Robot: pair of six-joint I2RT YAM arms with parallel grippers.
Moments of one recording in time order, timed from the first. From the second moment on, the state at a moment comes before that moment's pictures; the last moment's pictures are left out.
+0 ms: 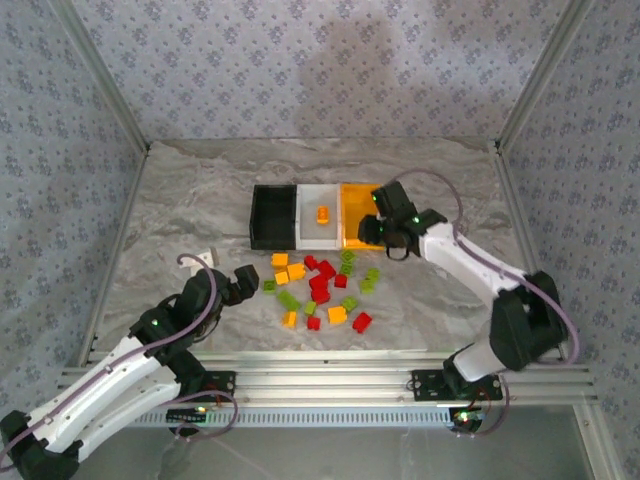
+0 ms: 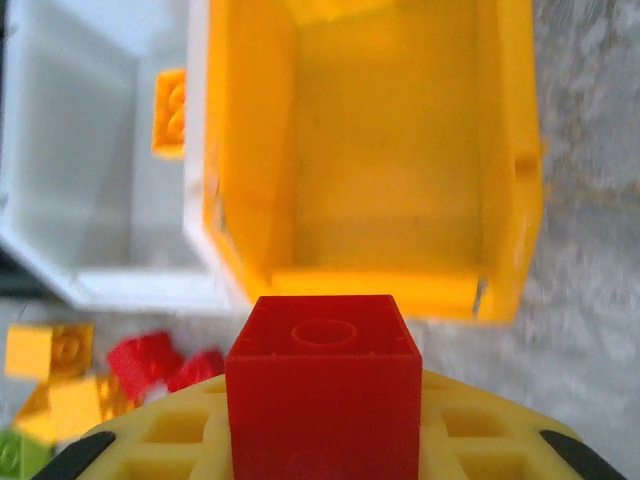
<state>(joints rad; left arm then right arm) -0.76 0.58 0.49 -0.60 -0.43 -0.84 0.50 1.53 1.14 -0.56 0.02 0.57</state>
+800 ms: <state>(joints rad) -0.73 0.66 0.48 -0.60 -0.31 -0.78 0.49 1.65 1.29 -0.58 0.09 0.57</state>
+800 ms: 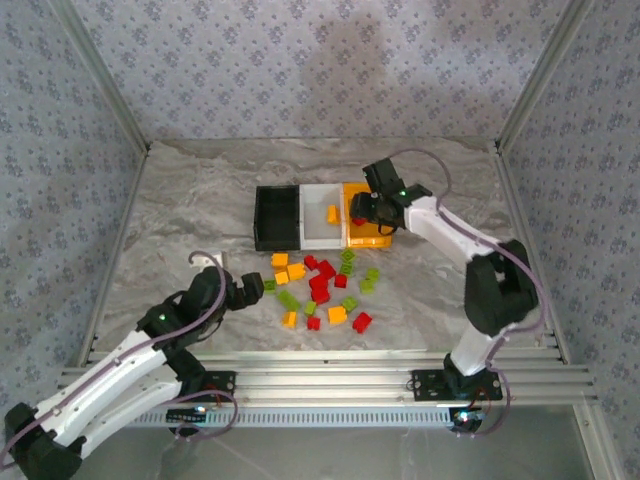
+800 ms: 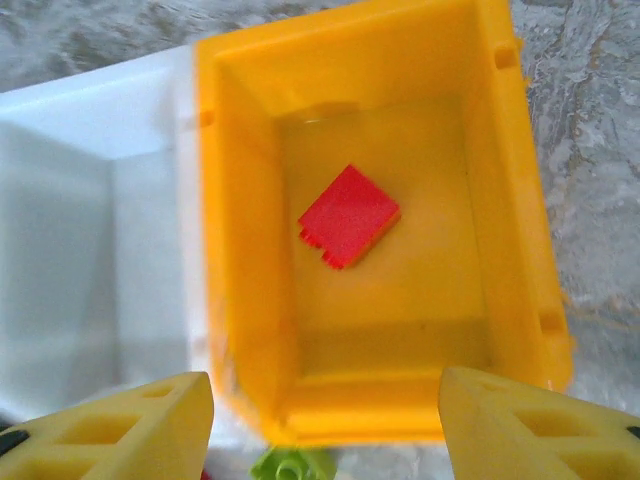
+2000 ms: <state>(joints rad) -0.69 0.76 0.48 -0.53 -0.22 -0.79 0.72 1.54 0.78 -0.46 0.11 0.68</state>
